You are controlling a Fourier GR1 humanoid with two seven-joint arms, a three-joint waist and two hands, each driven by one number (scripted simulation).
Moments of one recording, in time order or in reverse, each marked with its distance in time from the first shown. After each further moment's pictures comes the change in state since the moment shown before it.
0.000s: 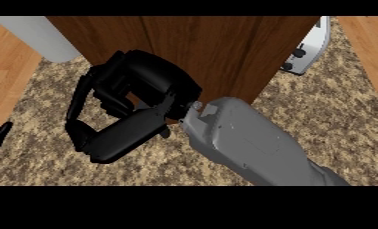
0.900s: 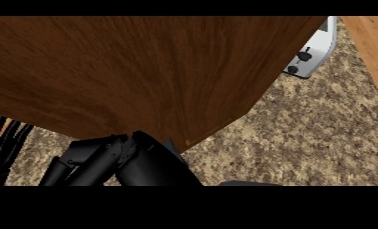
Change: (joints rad) left arm -0.095 0.004 -0.141 0.135 -0.025 -0.014 -0.101; right arm 0.143 0.004 0.218 -0.473 0.371 -0.510 0.158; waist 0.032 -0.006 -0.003
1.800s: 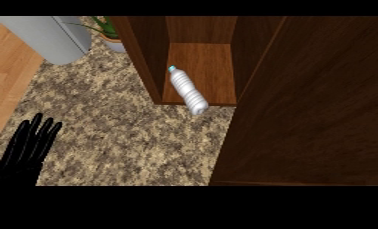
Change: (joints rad) left arm -0.112 -0.126 -0.125 0.200 -0.086 0.032 -0.075; right arm 0.674 -0.298 -0.361 -0.424 -0.337 0.690 -0.021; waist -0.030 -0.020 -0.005
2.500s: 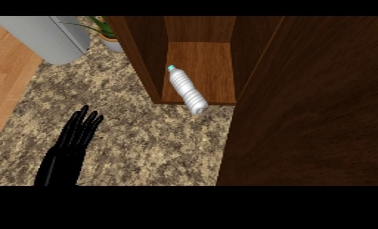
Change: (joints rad) left arm -0.158 -0.200 -0.112 0.166 -0.039 0.072 0.015; right arm 0.325 -0.068 -0.416 -0.032 -0.095 0.251 -0.088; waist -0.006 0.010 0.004
